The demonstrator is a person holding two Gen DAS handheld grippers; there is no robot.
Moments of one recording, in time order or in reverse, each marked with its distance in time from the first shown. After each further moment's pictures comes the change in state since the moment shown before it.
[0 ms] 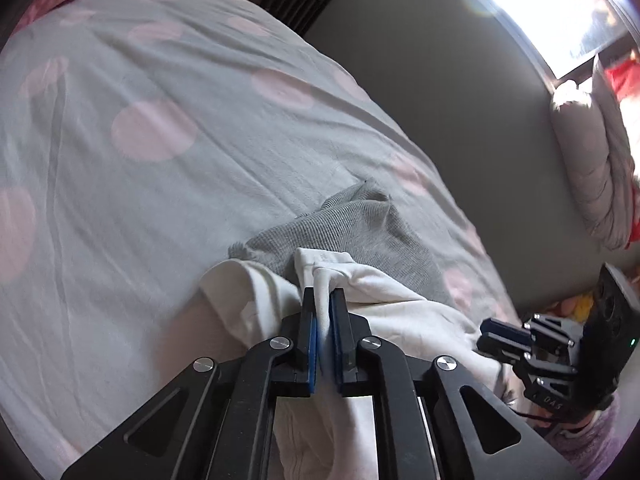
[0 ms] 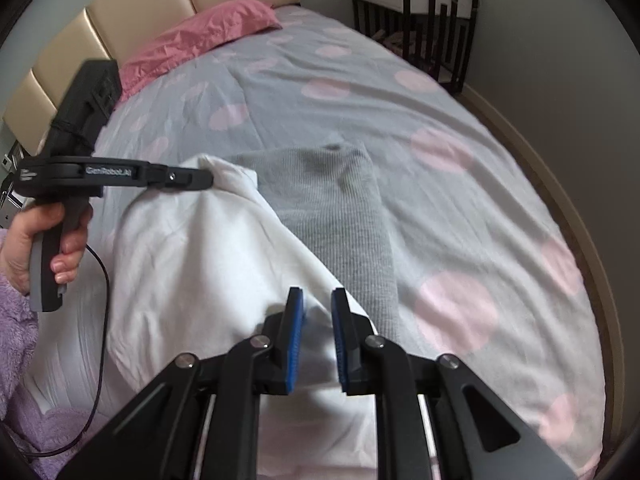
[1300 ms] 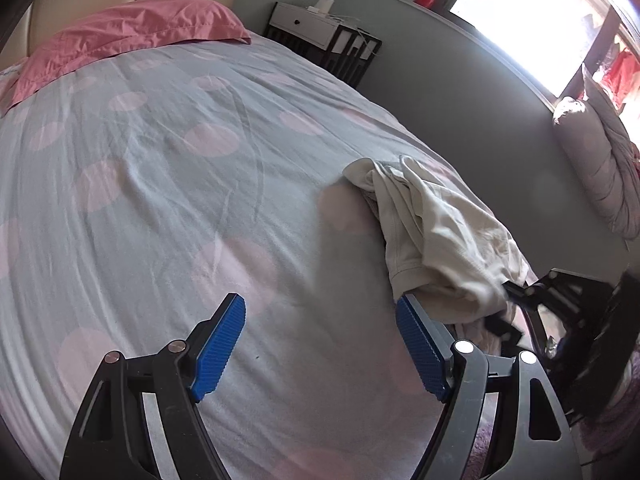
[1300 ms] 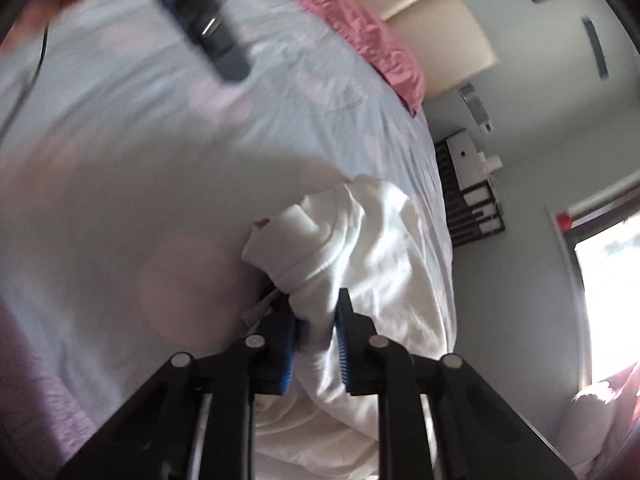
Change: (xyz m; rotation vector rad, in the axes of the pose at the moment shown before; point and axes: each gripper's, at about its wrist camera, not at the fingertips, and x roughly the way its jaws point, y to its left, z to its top) left arm -0.130 0.032 -0.174 0.051 -0.265 0.194; right arm 0.014 0.208 -0.095 -0.844 -0.127 -0.451
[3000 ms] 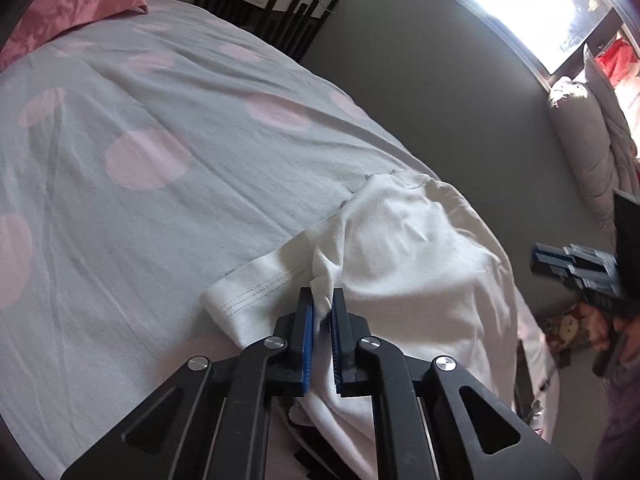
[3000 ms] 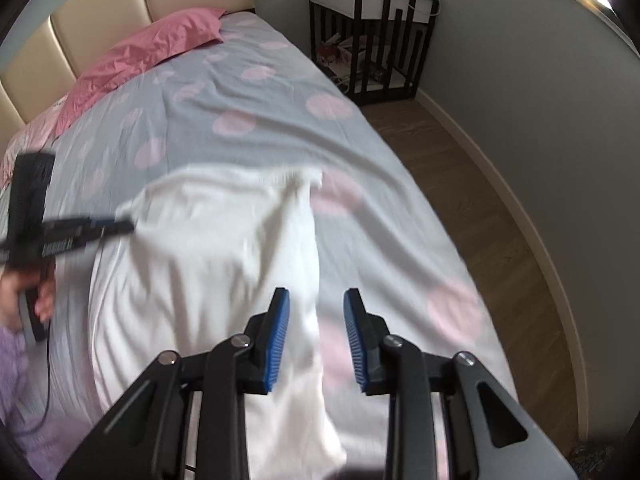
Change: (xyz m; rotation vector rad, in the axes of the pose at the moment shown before) left arm 0.179 -0.071 0.127 0.051 0.143 -0.118; right arm 0.091 -0.267 -0.139 0.847 0.239 0.364
